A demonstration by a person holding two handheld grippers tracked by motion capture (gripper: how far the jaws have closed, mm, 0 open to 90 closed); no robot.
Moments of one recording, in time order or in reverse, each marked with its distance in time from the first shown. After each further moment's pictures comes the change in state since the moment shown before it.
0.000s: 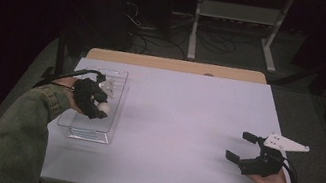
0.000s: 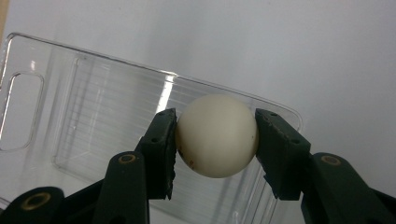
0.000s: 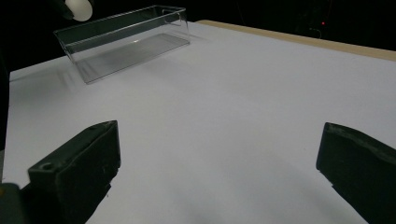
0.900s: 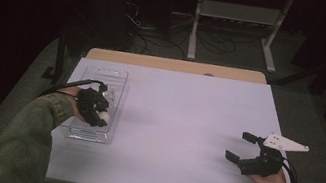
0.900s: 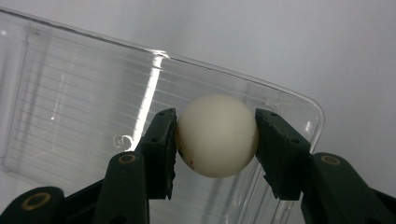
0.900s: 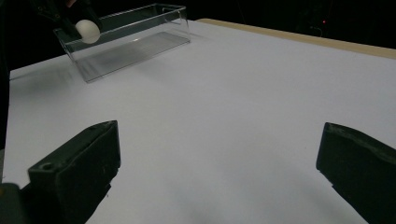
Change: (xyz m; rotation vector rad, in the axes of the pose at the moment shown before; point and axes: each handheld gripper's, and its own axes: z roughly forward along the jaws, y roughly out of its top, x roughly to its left) left arm -0.002 -0.012 0.037 0.040 -0.057 -0.025; right arm 0.000 0.000 0.001 0.006 0.002 -0.001
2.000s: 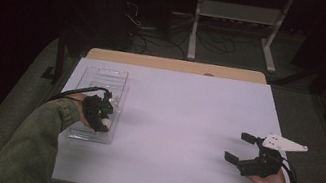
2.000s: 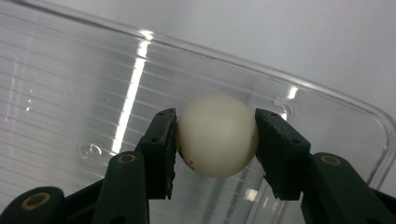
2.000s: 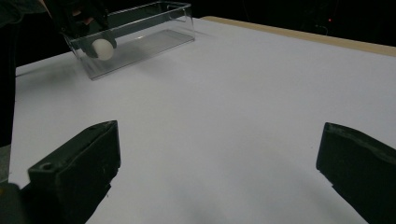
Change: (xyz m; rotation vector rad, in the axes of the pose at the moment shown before) left arm 0.005 -0.002 0.037 0.053 -0.059 -0.021; right arm 0.002 0.000 0.001 0.009 0.015 -0.006
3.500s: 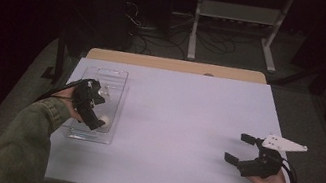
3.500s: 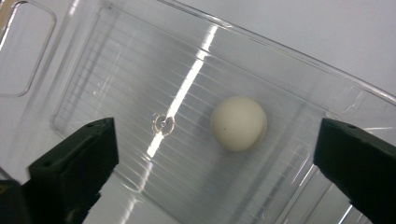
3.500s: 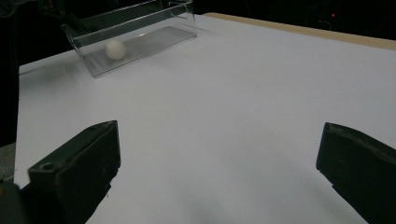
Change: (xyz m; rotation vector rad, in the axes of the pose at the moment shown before) left arm -0.003 -0.017 -0.034 -0.107 0.251 -0.152; right arm 0.001 -0.001 0.000 0.012 0.007 0.010
